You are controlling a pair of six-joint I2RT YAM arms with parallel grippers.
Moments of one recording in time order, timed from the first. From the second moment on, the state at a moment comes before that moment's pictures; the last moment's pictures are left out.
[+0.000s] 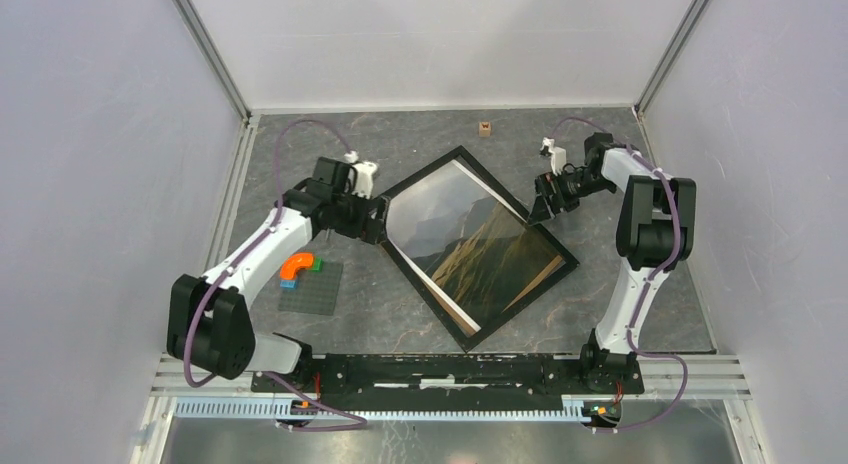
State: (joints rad) left arm -0.38 1.37 1.01 -0.59 0.15 0.09; right arm -0.10 2.04 1.43 -0.87 -0.77 -0.63
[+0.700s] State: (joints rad) left arm -0.27 1.56 0.80 -0.26 0.31 -0.51; right arm 0.11 2.15 1.60 -0.76 -0.71 -0.56
